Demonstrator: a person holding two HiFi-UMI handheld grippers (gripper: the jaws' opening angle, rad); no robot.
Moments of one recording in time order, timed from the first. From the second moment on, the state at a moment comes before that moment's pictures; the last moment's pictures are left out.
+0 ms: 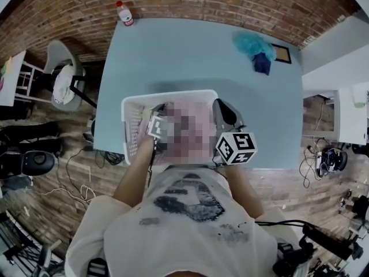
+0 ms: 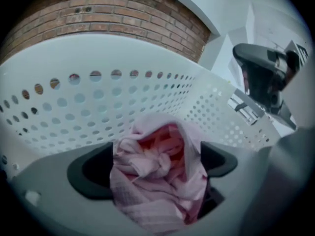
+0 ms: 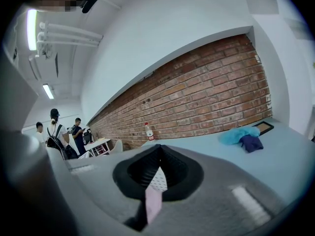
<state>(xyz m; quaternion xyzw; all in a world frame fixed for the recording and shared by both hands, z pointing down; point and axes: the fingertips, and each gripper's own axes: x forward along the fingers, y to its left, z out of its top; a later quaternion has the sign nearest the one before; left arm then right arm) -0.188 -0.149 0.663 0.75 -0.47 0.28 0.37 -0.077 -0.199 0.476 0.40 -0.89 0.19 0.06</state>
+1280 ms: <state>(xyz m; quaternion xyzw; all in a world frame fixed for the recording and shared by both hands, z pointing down) -0.165 -0.126 0.702 0.78 -0.38 0.43 0.23 -0.077 -0.199 0.482 0.40 -0.89 0.20 0.06</state>
